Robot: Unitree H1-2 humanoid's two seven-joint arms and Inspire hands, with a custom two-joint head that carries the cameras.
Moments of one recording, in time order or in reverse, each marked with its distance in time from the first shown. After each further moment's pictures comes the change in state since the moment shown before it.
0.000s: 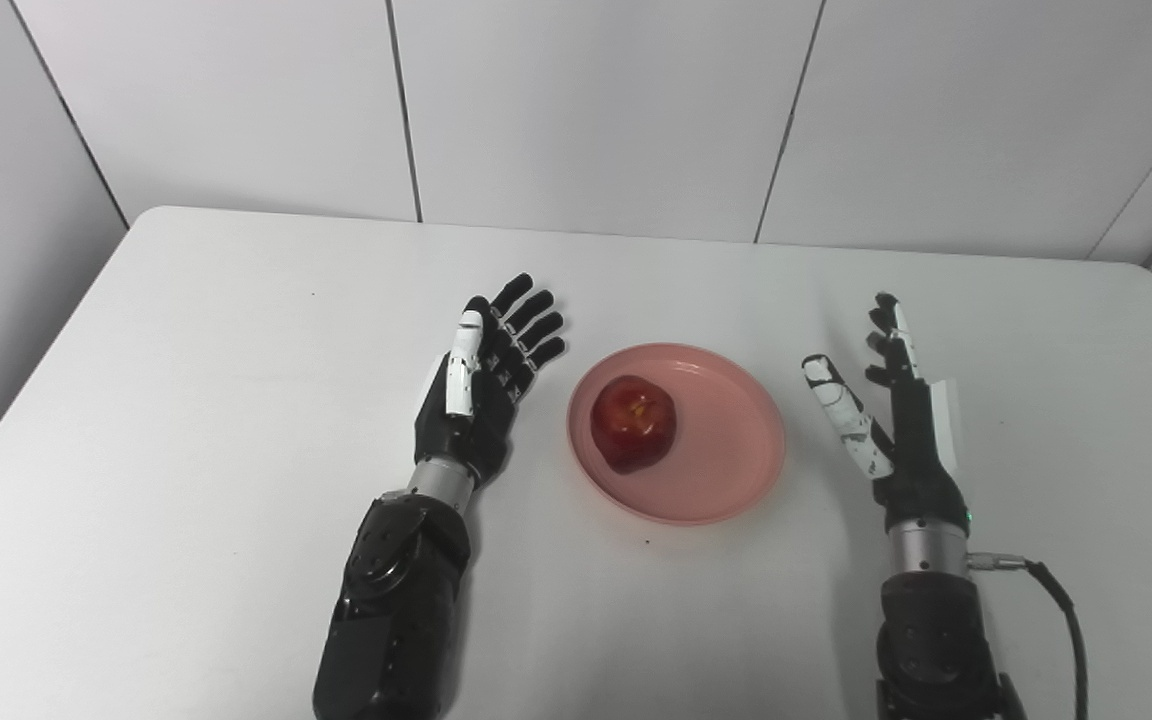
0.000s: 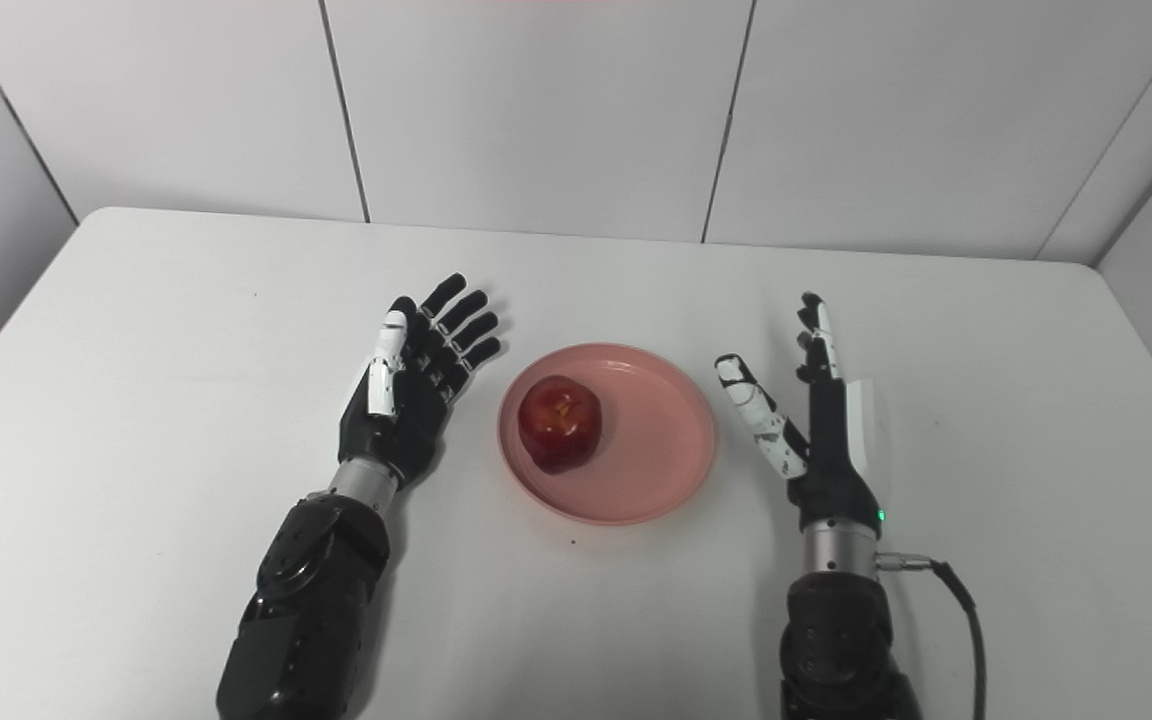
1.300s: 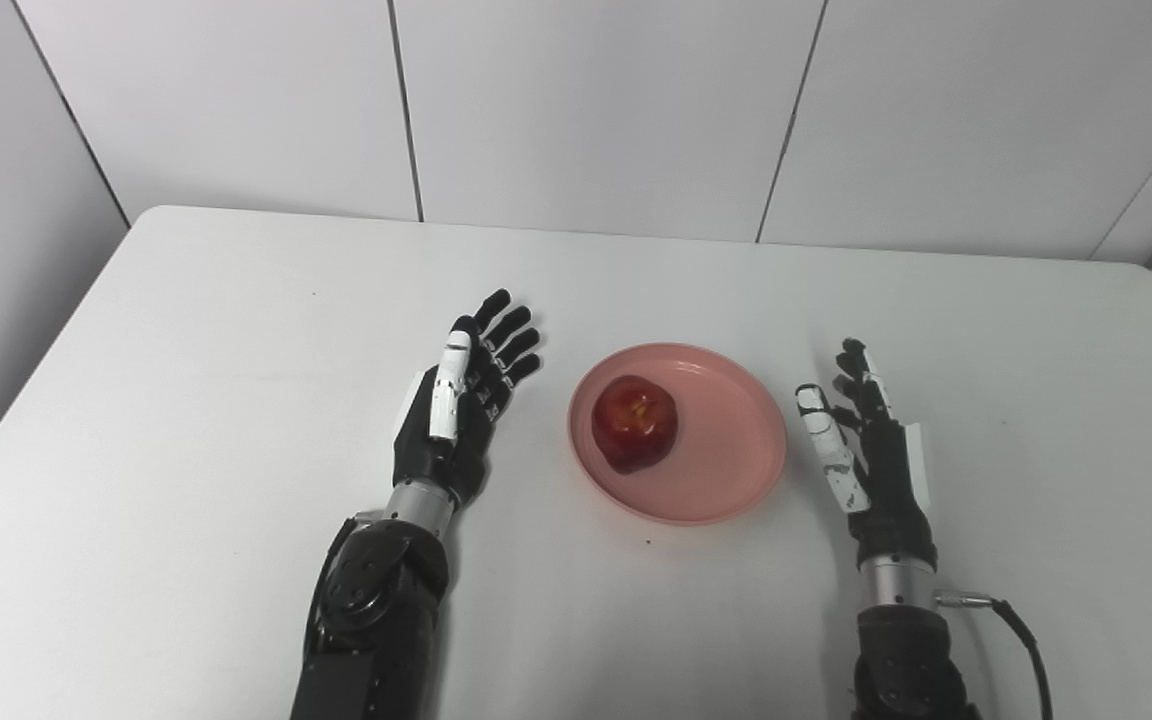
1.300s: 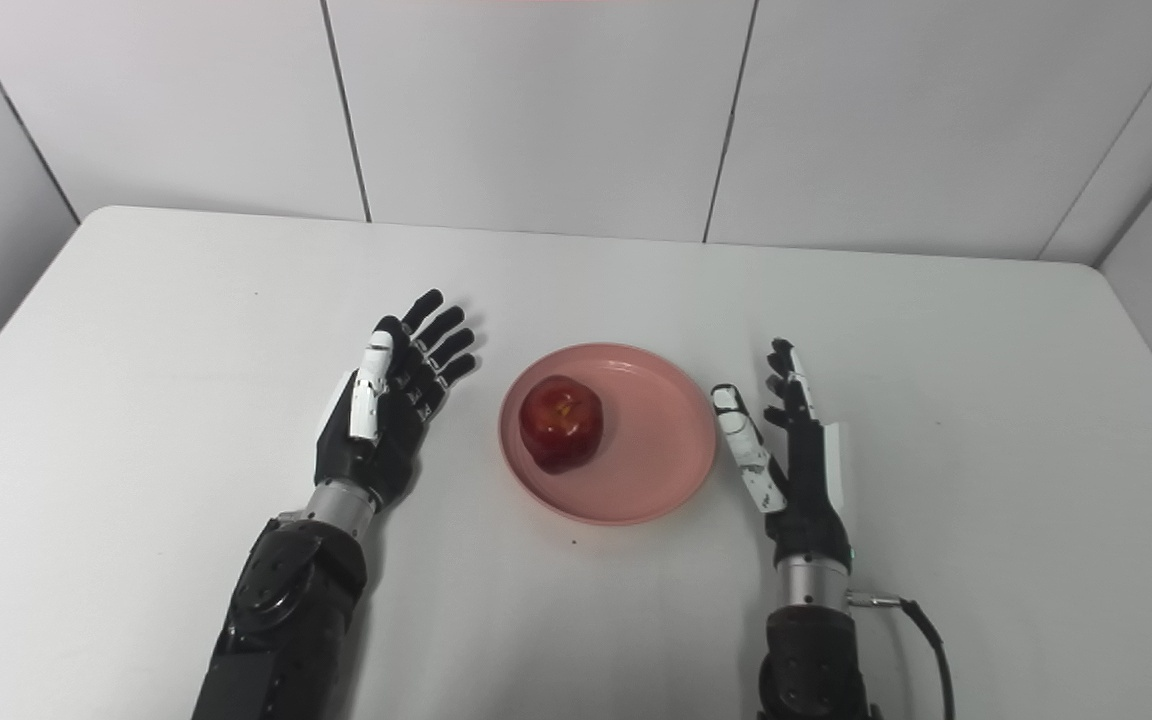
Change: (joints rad) left arm 0.069 0.025 -0.045 -0.111 0.082 0.013 0.014; right arm 0.035 0.034 0.015 0.057 0.100 -0.070 -0.027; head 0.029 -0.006
